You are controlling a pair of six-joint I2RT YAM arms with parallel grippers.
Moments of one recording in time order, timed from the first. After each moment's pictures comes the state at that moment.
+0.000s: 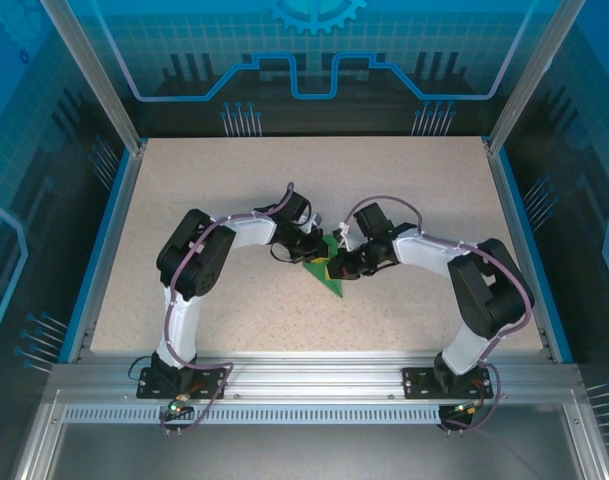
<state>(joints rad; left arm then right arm) -0.51 2.11 1.30 -0.29 0.64 -0.72 0.49 1.70 0.94 -0.42 -0.68 0.38</state>
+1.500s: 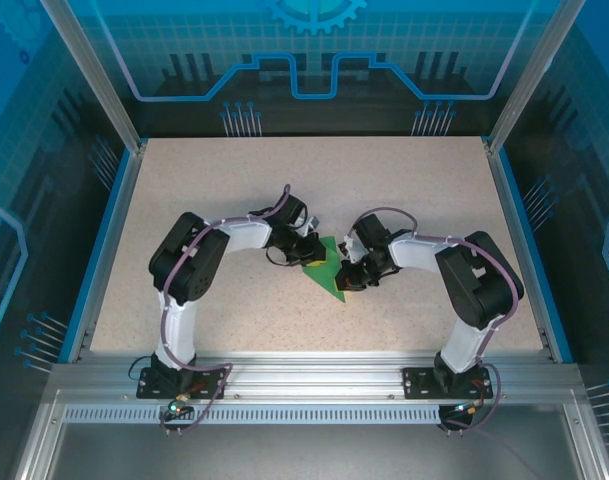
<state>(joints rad) -0.51 2.02 1.21 -0.27 0.64 -0.69 0.48 1.76 0.88 -0.45 -0.56 0.36</state>
